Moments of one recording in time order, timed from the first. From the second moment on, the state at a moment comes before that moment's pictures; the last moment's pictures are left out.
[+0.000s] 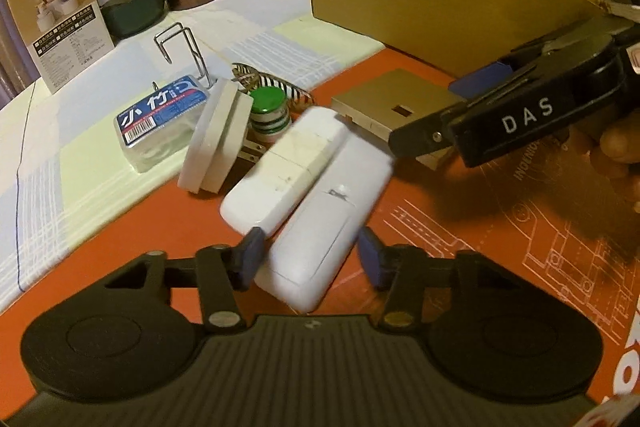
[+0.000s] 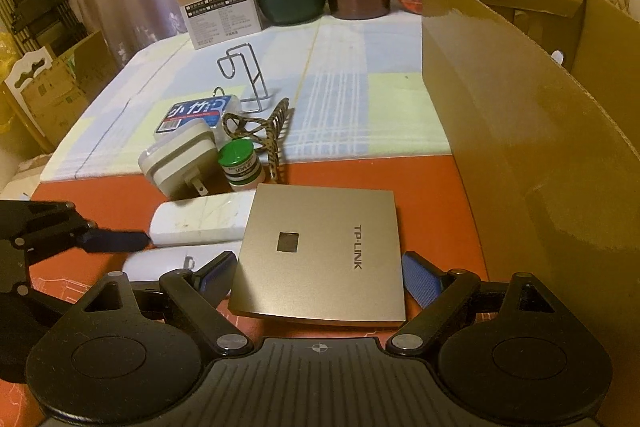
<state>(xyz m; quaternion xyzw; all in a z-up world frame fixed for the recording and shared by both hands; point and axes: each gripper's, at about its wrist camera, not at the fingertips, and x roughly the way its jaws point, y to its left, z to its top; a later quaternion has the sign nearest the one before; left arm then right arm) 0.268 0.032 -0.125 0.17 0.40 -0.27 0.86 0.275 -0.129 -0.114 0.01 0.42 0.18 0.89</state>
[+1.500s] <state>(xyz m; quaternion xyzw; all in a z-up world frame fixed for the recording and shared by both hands) 0.172 0.044 -0.129 0.06 0.39 -0.13 0.91 0.188 -0.135 -0.137 -0.08 0.39 0.20 0.89</state>
